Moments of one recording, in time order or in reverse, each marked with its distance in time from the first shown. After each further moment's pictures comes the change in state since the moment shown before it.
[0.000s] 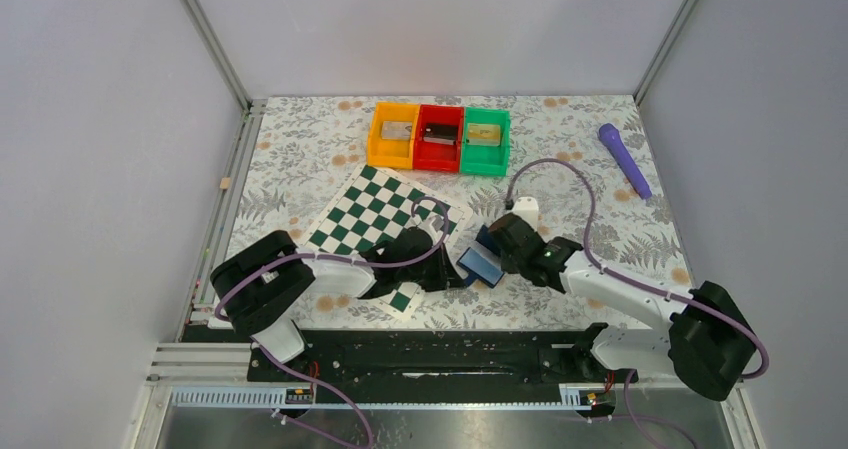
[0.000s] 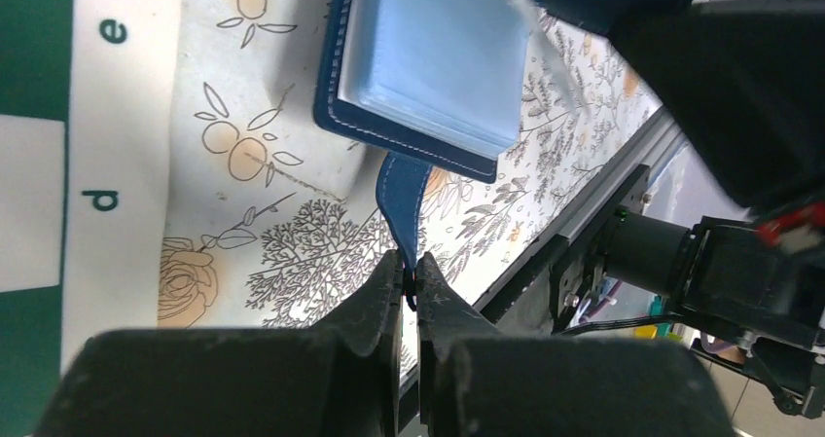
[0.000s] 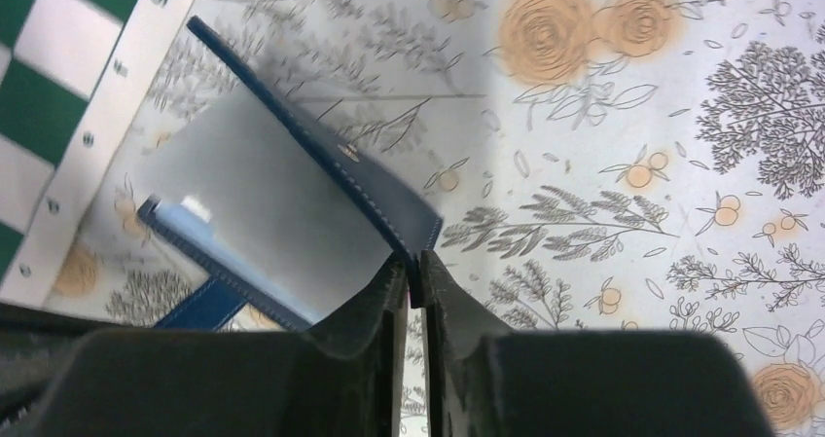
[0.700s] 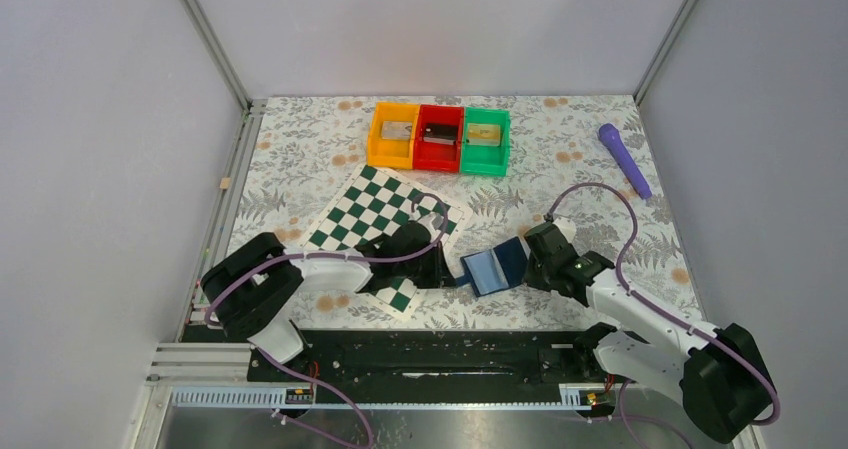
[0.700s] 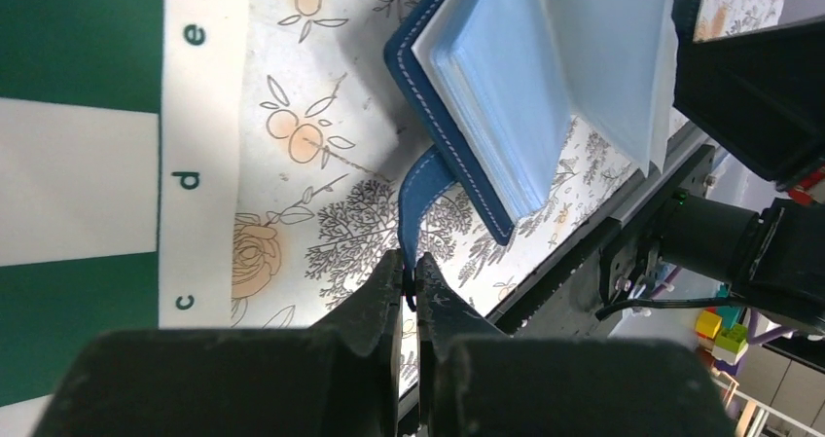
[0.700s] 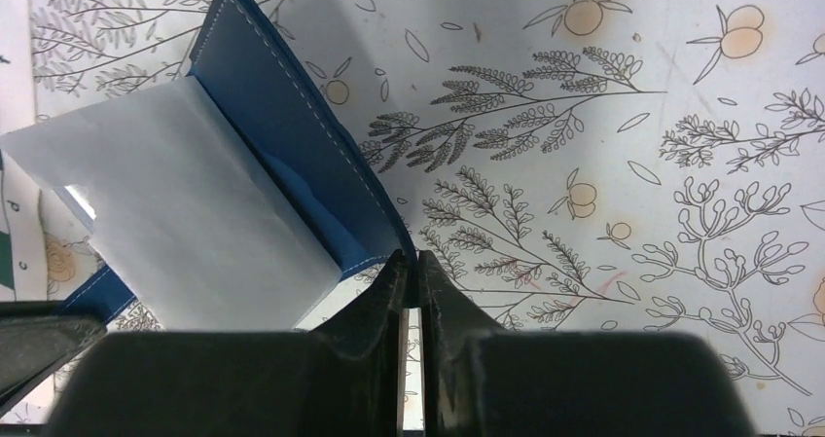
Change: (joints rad) left arm 0.031 -0.047 0.036 -0.188 -0.001 0.133; right arm -0.236 -0.217 -0.172 -0.065 -0.225 0.169
